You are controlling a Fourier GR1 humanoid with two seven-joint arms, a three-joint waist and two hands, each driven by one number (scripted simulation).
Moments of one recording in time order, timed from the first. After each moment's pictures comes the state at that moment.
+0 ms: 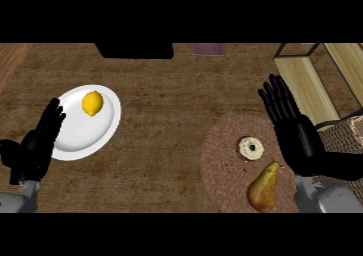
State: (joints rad) left arm -0.09 0.54 -0.23 -1.40 0.38 0.31 -0.08; right arm -0.19 -0.30 0.29 -1.66 -0.39 -0.19 -0.11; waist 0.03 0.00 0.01
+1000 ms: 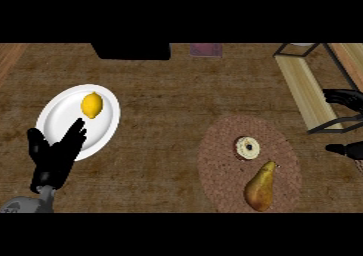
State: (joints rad) left arm -0.07 0.45 -0.25 -1.31 0.48 0.22 0.15; right arm -0.31 -0.75 0.10 -1.05 -0.22 0.35 -0.43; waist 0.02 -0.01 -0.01
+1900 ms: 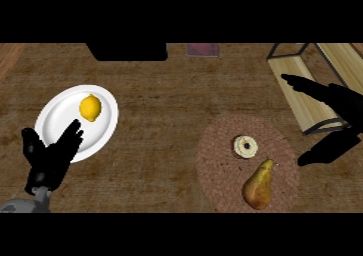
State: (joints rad) left arm -0.05 0.44 -0.20 -1.32 0.45 0.19 0.19; right arm -0.40 -0.73 0.23 -1.54 -0.15 0.35 0.28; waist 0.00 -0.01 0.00
